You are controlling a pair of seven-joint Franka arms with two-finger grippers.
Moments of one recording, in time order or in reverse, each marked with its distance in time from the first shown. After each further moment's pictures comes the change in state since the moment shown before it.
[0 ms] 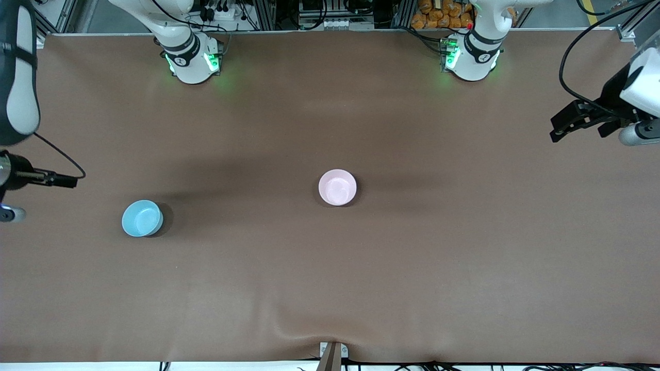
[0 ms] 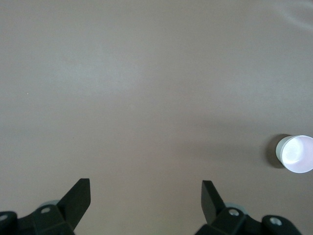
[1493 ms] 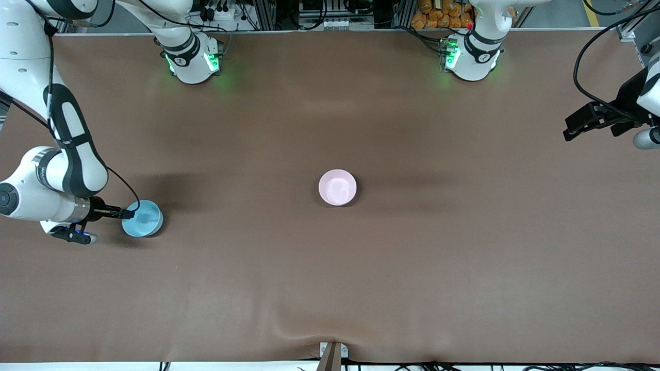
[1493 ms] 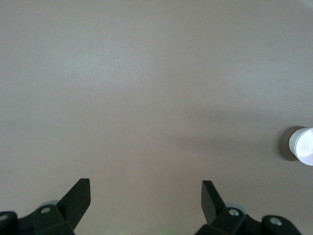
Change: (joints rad) left arm 0.048 0.002 -0.002 -0.013 -0.001 -0.030 0.048; right arm -0.087 0.251 -0.003 -0.304 0.173 0.609 -0.106
